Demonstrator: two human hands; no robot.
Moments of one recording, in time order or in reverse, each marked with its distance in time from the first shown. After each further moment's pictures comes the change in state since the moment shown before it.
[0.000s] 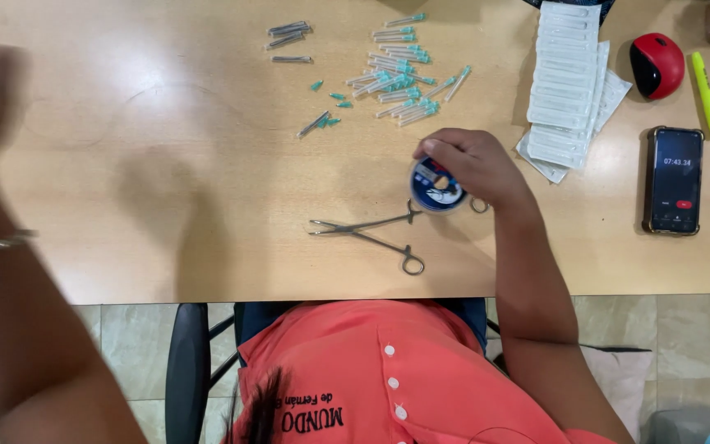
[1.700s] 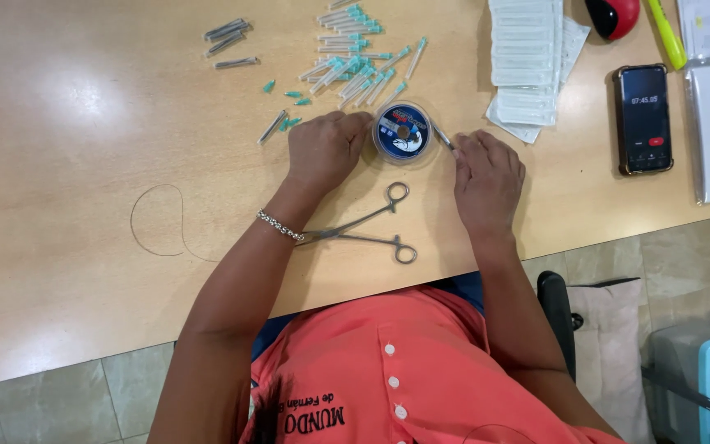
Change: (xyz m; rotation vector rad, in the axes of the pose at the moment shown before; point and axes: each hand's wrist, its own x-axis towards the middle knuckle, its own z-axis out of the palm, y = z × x) left_hand -0.298 0.421 0.173 -0.215 -0.071 0.999; right_hand -0.036 0.148 0.057 -0.758 0.881 -0.146
